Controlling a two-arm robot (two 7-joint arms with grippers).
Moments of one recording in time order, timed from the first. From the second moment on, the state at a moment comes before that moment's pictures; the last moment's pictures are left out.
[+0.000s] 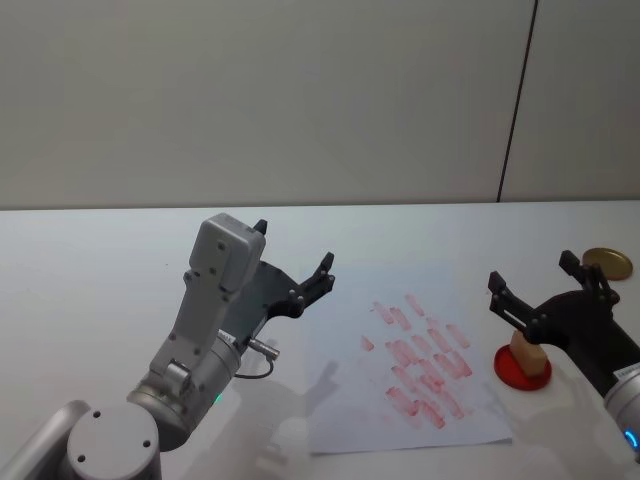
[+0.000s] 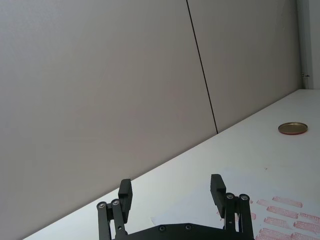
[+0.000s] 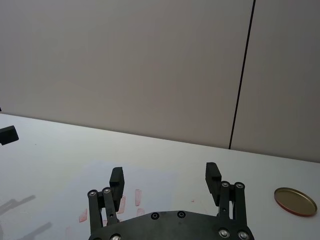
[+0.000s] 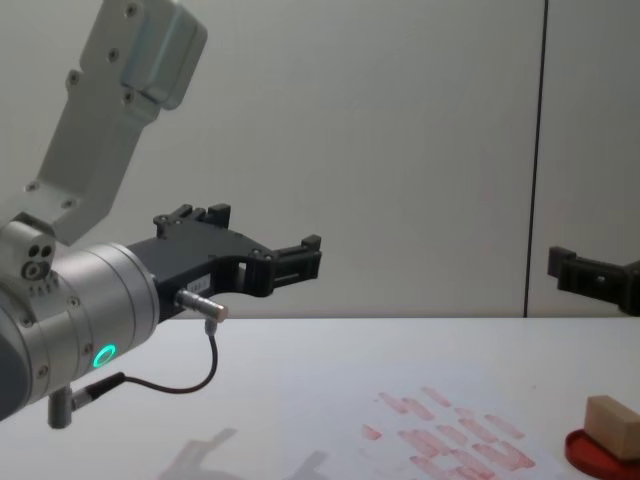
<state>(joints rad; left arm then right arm) -0.24 0.38 0.45 -1.63 -0.20 0.01 -0.01 -0.01 0.34 -0.23 -1.77 0.29 0.03 0.07</state>
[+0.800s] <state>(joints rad) -0.24 0.38 0.45 -1.63 -0.20 0.01 -0.01 -0.01 0.34 -0.23 -1.77 0.29 0.03 0.07</state>
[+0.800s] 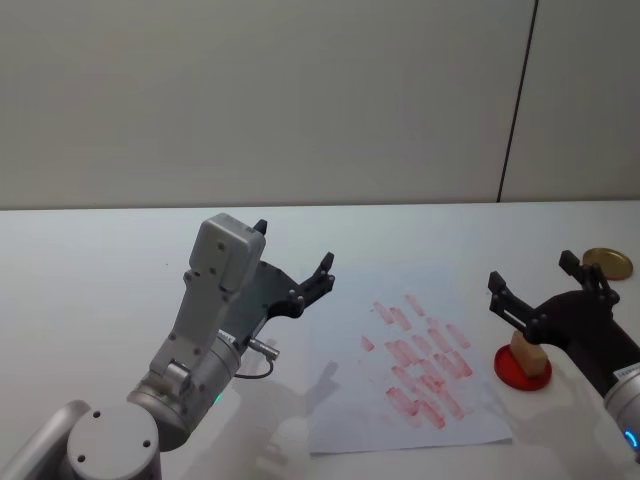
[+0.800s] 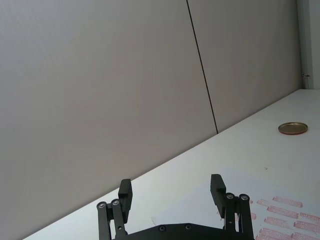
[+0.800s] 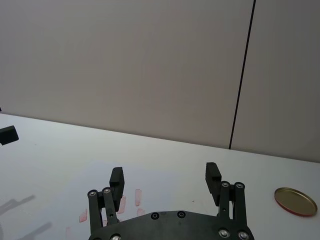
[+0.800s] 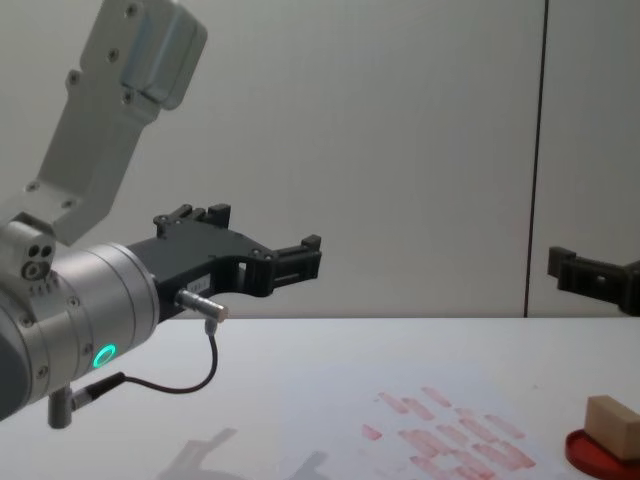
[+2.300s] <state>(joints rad) -0.24 0.38 0.45 -1.63 -0.20 0.01 -0.01 0.11 0.29 -0.20 -1.62 0.31 0.33 0.08</state>
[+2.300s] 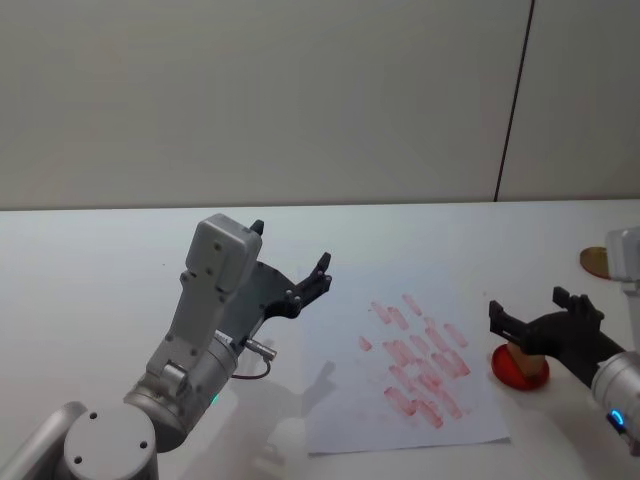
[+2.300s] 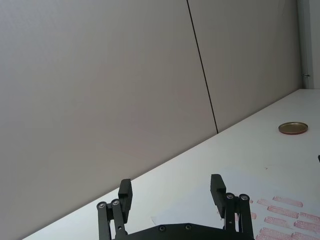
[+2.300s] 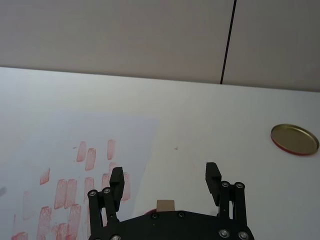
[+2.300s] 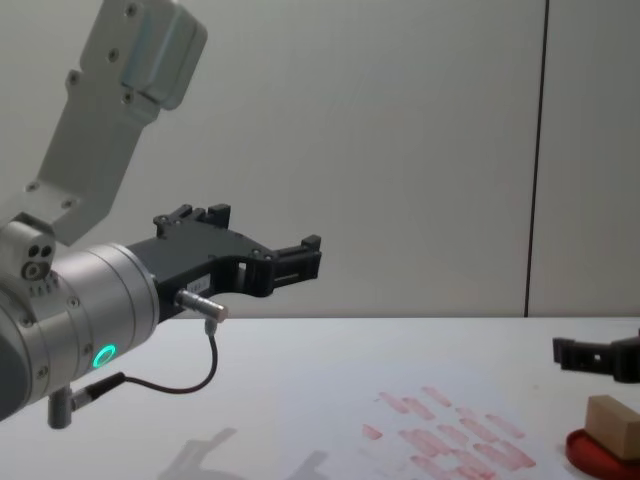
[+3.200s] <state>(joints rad) -0.24 0.38 0.45 -1.63 -0.20 0.01 -0.01 0.08 0.29 -0.21 -1.65 0.33 0.44 0.03</state>
